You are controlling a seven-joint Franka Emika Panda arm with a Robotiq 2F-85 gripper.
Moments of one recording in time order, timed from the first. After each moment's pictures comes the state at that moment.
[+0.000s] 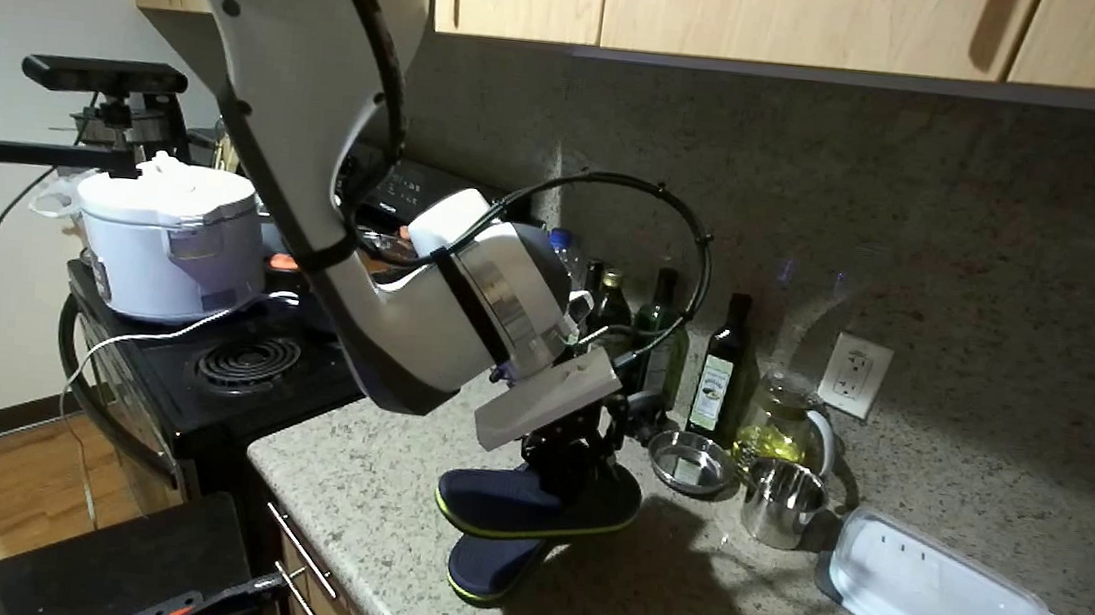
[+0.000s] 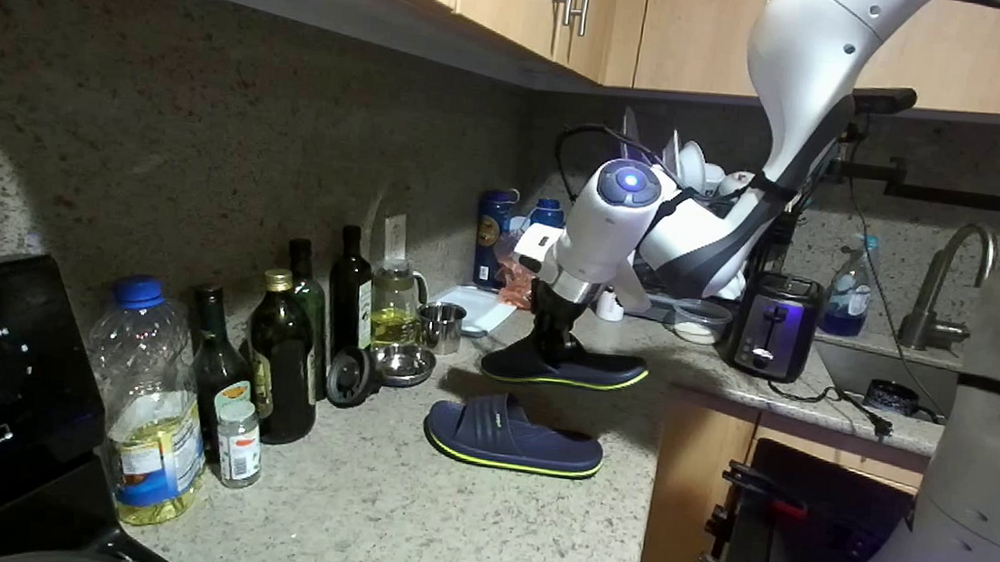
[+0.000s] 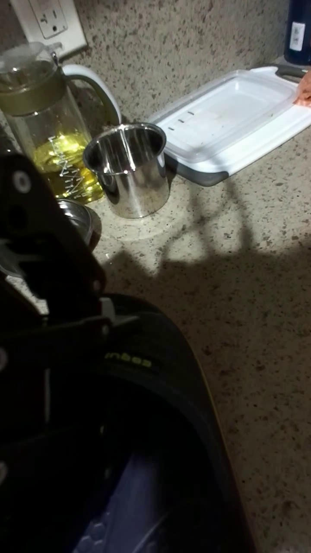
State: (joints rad) arm 0.01 0.09 -0.10 -2.48 -1.45 2.80 0.26
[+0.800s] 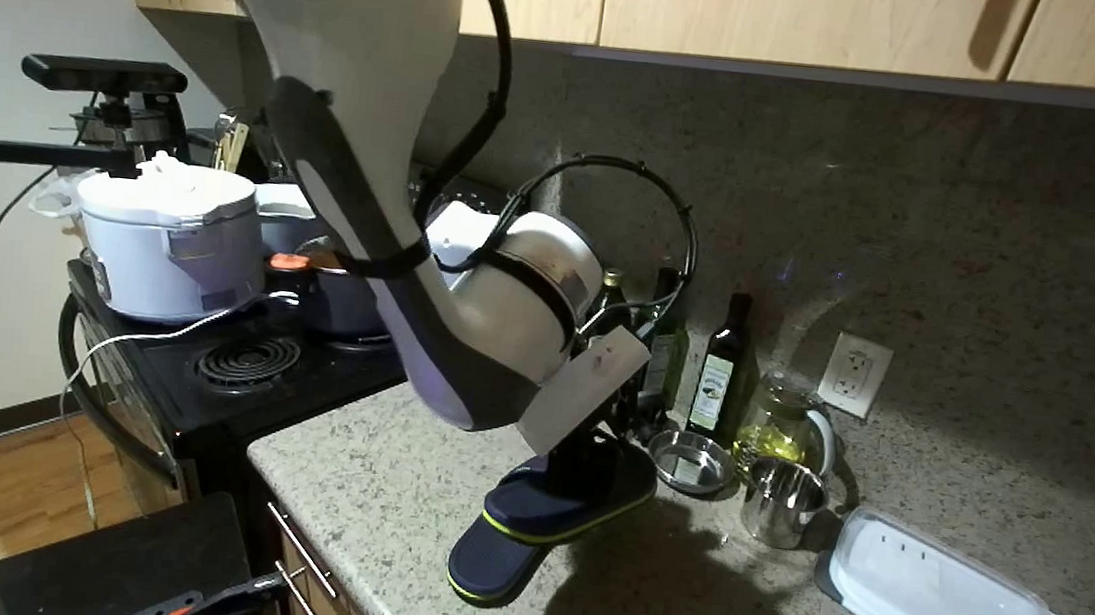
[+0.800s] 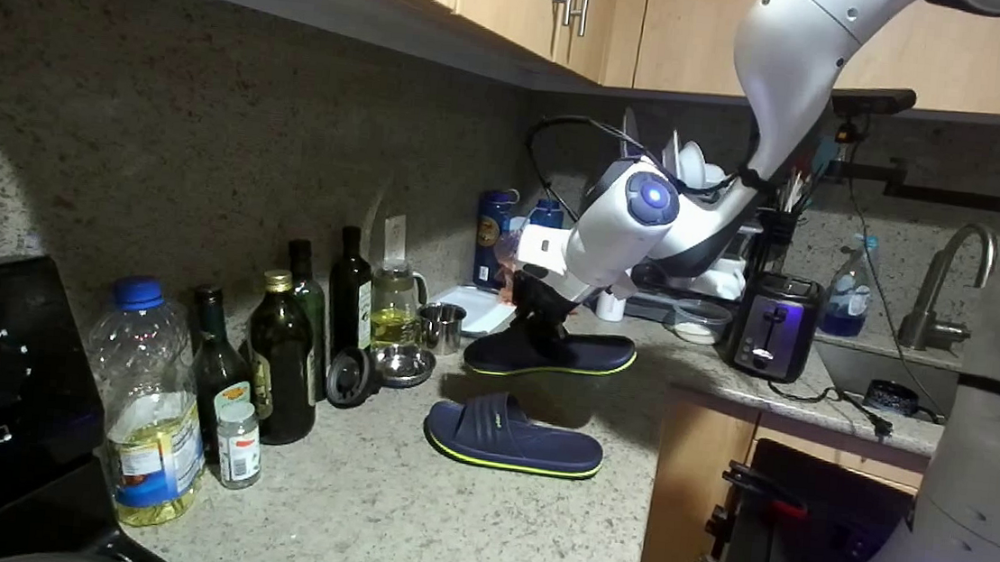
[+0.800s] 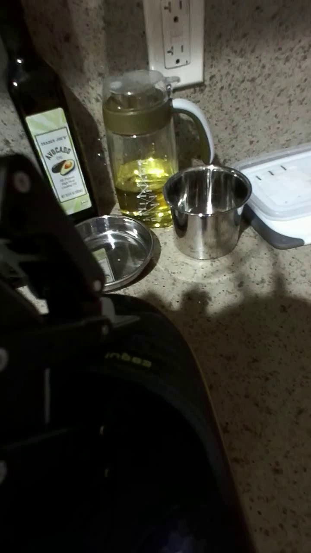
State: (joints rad) arm -0.01 0.13 -0.11 -2.39 -1.96 2.90 0.42
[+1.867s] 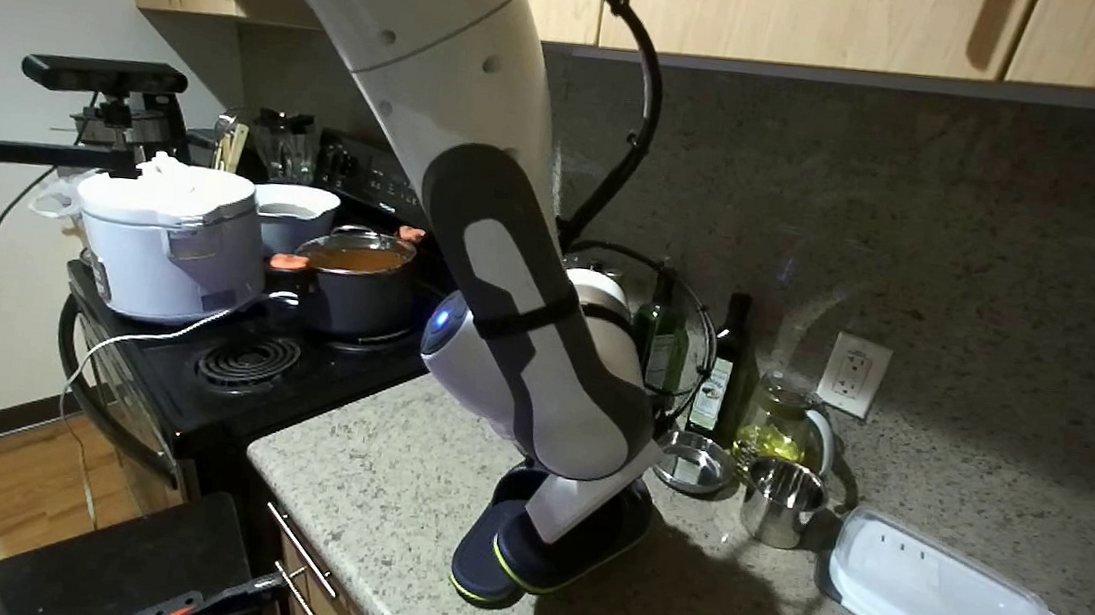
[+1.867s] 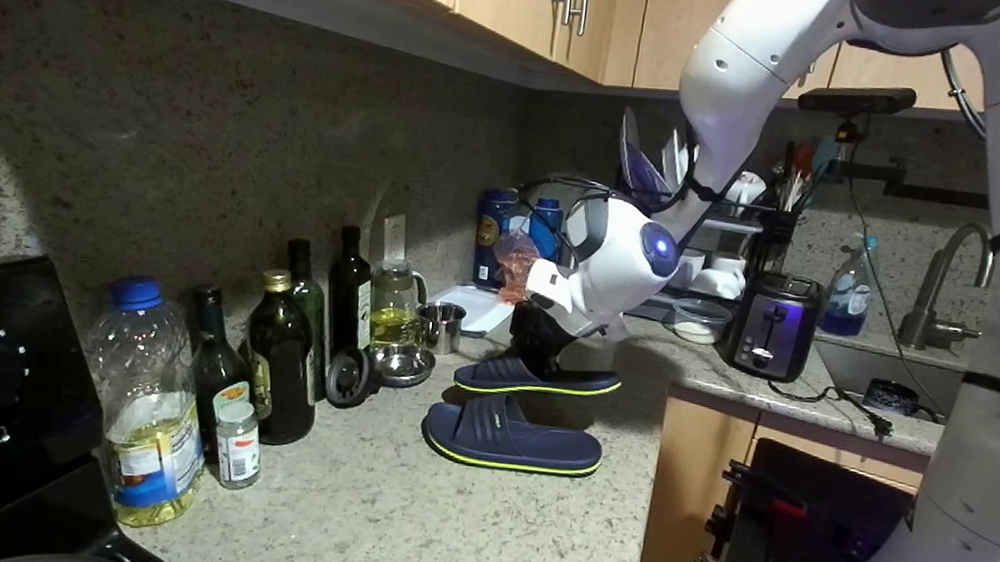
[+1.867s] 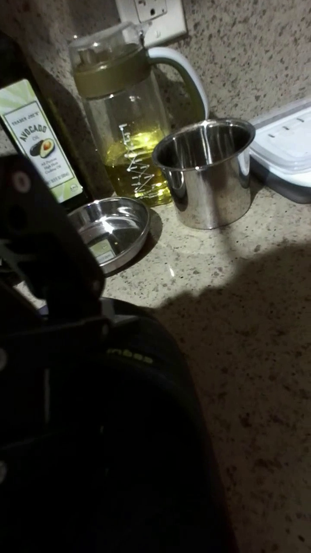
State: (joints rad) arm -0.17 0.34 0.03 -2.25 -2.61 2.95 1.16
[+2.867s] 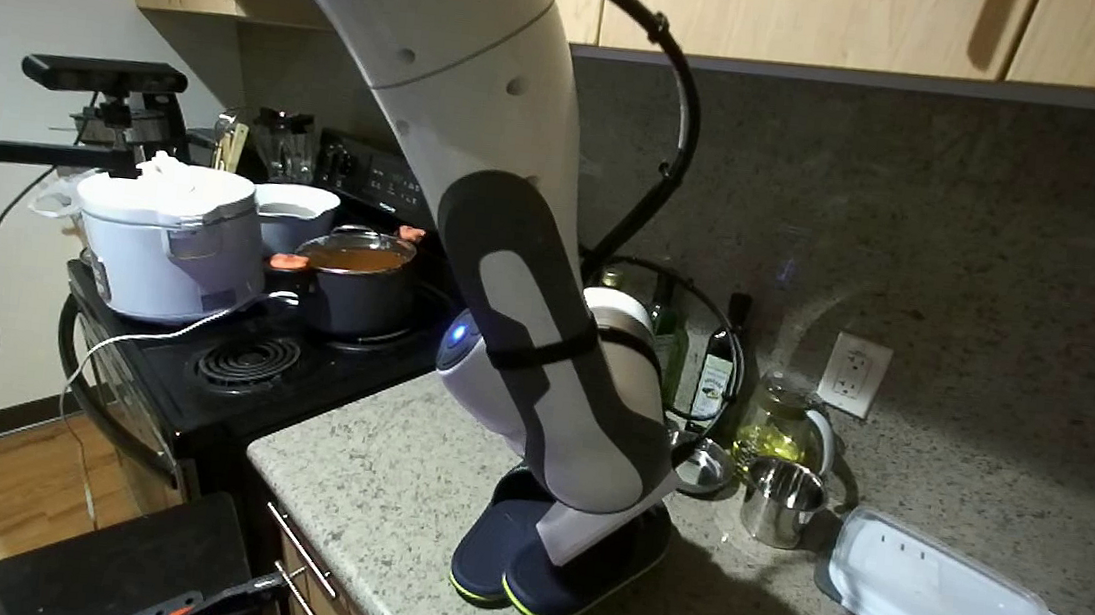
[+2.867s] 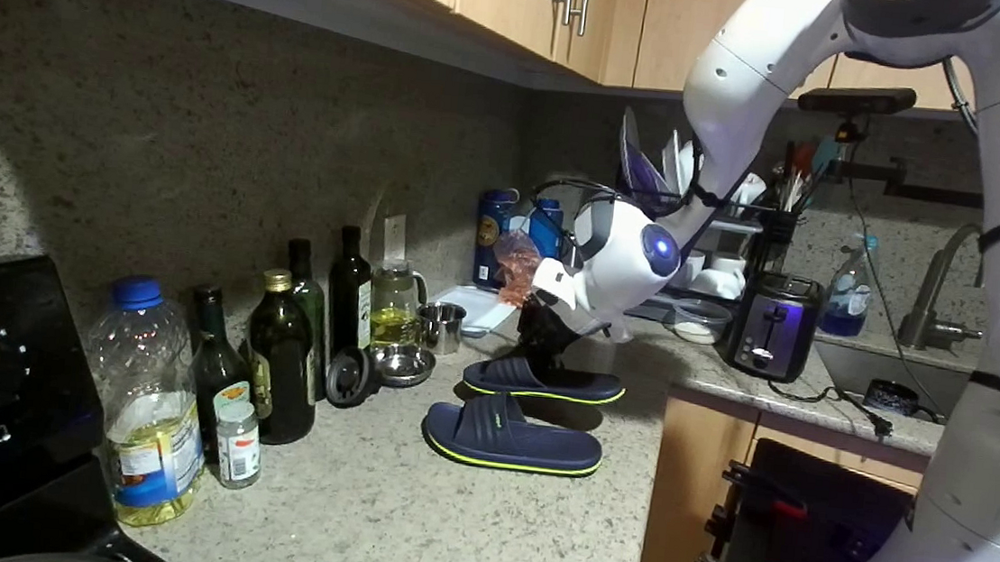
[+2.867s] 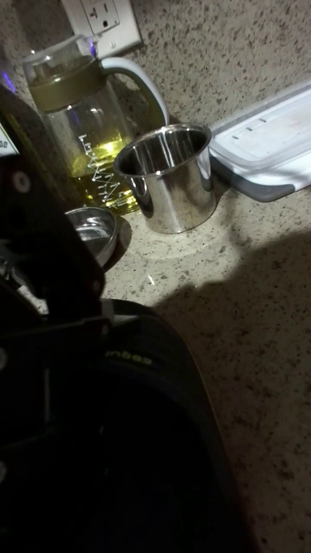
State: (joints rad) arm -0.34 0.36 0.15 -2.23 -2.61 2.94 1.16
